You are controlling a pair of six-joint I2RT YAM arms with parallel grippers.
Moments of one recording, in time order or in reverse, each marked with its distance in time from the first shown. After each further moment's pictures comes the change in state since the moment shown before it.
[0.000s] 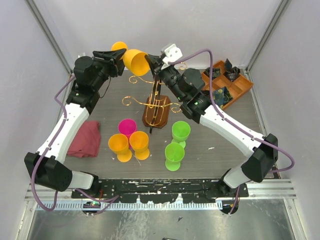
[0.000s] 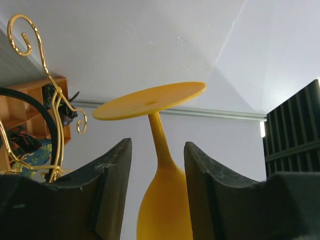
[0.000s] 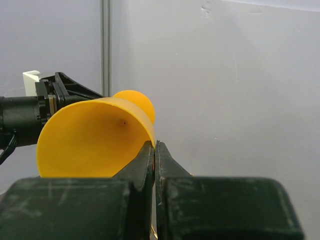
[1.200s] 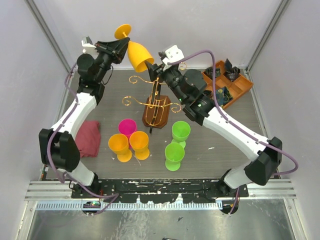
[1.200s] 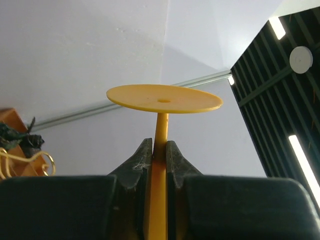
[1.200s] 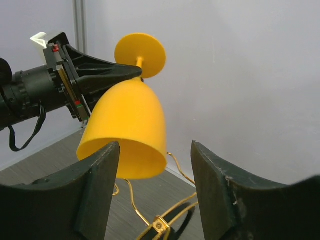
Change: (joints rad) left arm 0.051 0.207 0.020 0.529 0.169 0.038; right arm 0.009 -0.031 -0.018 -0.080 0.094 -0.045
